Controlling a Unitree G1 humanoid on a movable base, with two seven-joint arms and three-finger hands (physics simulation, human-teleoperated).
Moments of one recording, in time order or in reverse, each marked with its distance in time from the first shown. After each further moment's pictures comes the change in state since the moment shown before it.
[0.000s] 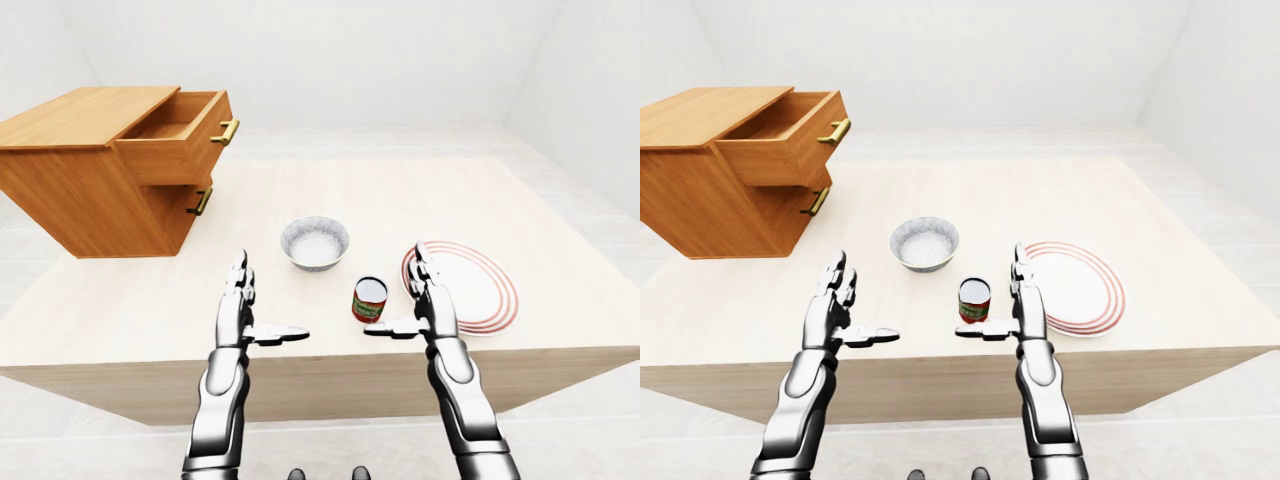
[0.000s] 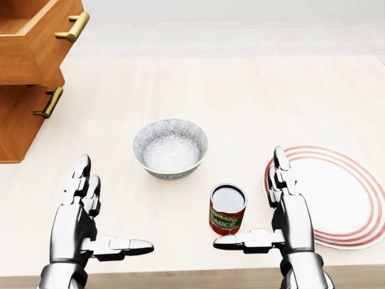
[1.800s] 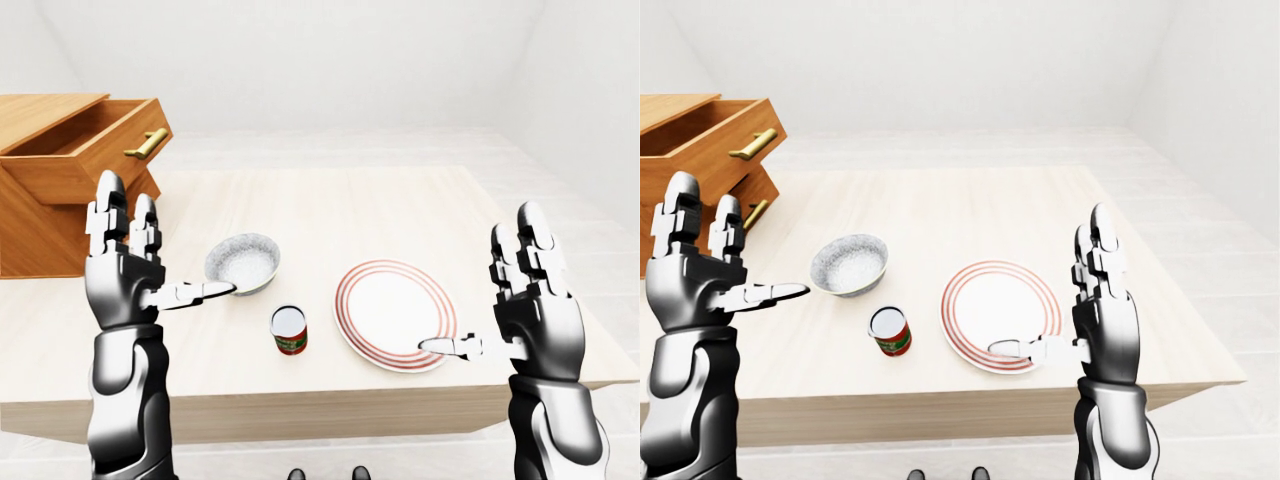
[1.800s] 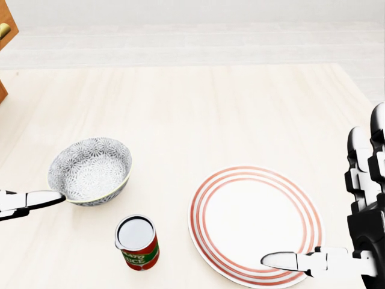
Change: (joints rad) left arm -0.093 0.170 0.289 -0.407 -0.244 0.074 -0.013; right arm 0.260 0.056 -0.174 -0.759 -0.005 0.103 0.159
